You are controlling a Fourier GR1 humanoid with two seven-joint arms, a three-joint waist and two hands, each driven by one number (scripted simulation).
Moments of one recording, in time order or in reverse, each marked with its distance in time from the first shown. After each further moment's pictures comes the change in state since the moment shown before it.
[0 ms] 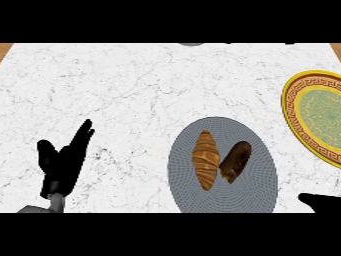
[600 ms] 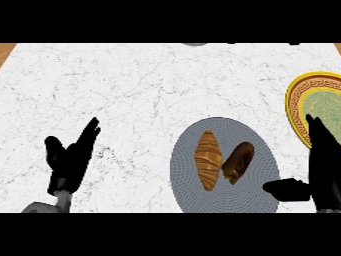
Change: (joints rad) left arm -0.023 -0.030 -0.009 0.012 -0.010 -0.005 0.017; right arm -0.227 0.230 0.146 0.143 0.133 0.206 0.150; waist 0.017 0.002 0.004
